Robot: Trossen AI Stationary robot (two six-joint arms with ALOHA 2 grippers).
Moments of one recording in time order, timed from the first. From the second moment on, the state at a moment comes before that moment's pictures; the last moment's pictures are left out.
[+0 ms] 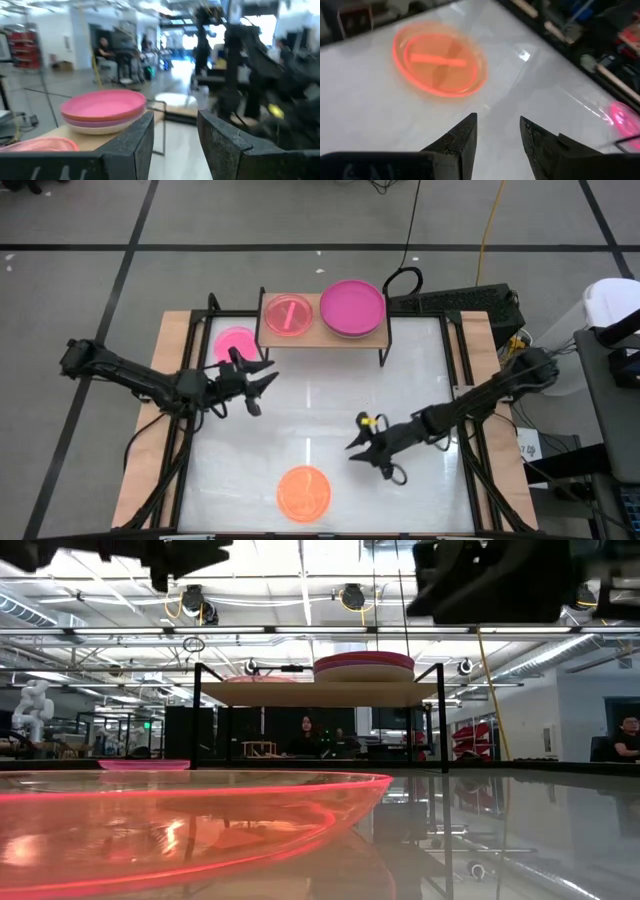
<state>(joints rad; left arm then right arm) -0.24 0.93 0.44 0.64 -0.60 0.06 0.43 1.45 0.66 0.30 0.15 -0.41</state>
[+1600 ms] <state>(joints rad) -0.20 0.93 0.36 0.81 -0.61 0.04 0.50 1.98 1.01 0.31 0.04 -0.93</state>
